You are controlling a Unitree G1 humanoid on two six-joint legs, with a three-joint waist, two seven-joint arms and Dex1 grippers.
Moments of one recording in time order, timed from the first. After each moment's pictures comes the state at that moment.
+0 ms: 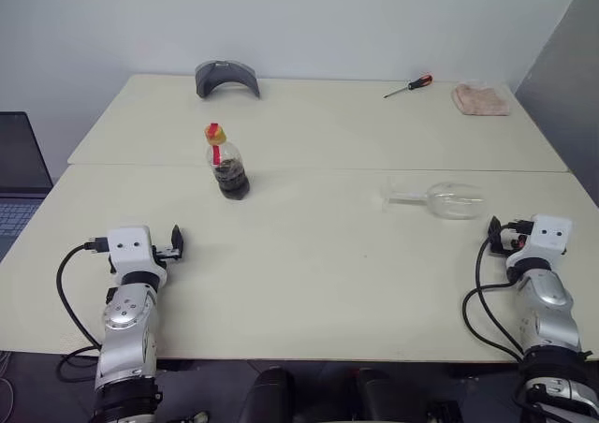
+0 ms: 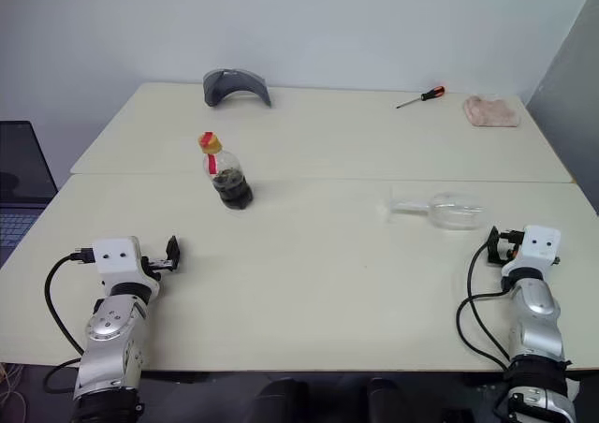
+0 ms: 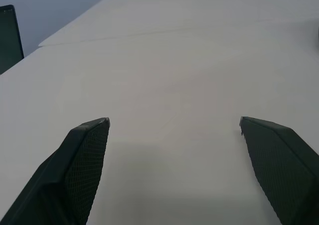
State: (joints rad) left arm -0.09 0.35 0.35 0.16 -0.11 0.05 -0.08; right arm -0.25 -0.41 -0.37 0.44 0.18 -0.05 0.11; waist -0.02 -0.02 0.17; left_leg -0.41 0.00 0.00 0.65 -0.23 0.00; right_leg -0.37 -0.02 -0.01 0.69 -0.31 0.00
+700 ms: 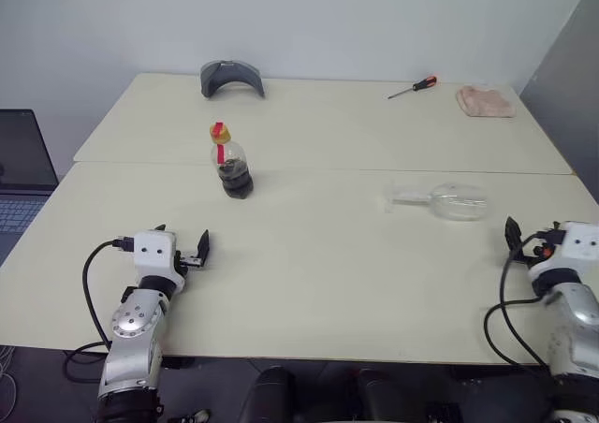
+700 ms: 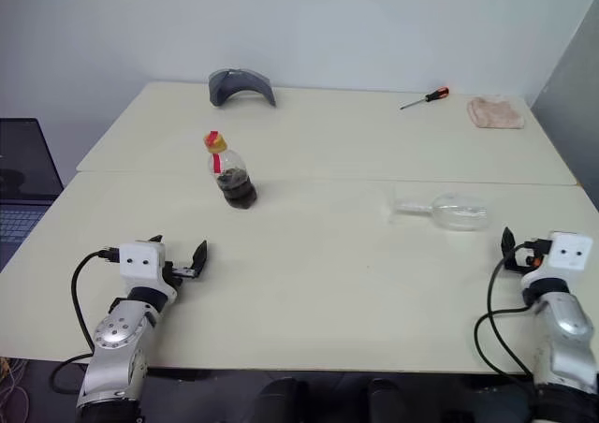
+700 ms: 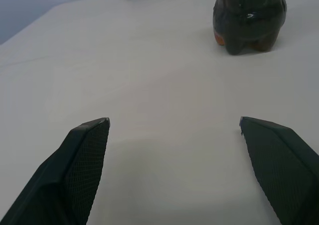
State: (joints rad) left arm -0.03 0.37 0.26 0.12 -0.12 -0.03 -0.25; right arm -0.04 -0.47 -0.44 0.10 0.36 0.06 0.27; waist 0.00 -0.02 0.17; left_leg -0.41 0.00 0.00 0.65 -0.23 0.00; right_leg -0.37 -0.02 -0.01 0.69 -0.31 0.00
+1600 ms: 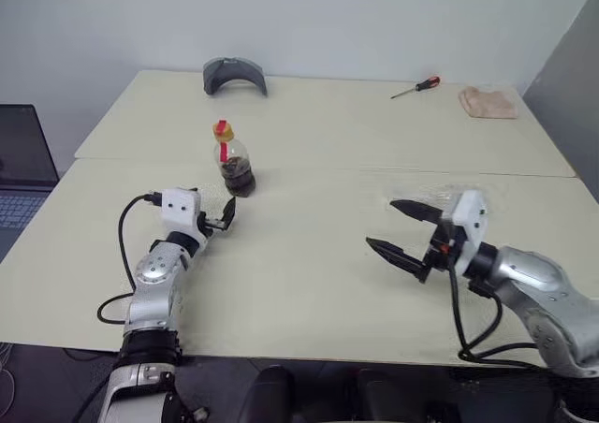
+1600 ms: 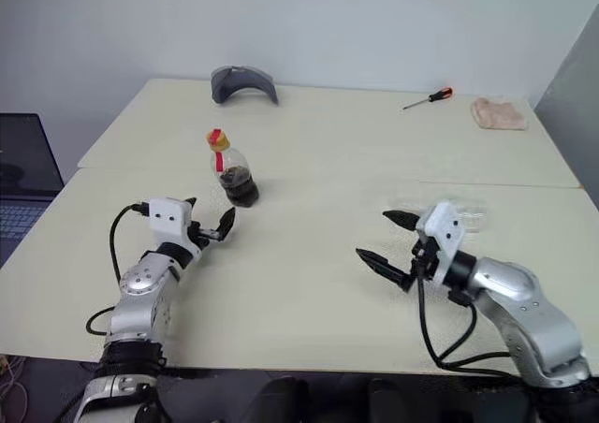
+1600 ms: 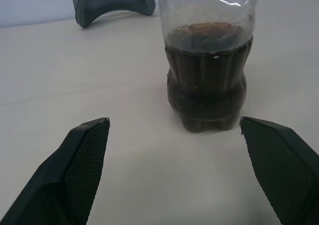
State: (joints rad) left arm -0.36 0.38 0.20 0.35 -0.15 -0.01 -0.36; right arm -0.14 -0.63 0.01 -0.50 0.53 0.44 0.65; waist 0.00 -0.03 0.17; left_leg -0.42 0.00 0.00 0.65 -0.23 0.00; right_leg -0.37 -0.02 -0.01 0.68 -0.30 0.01
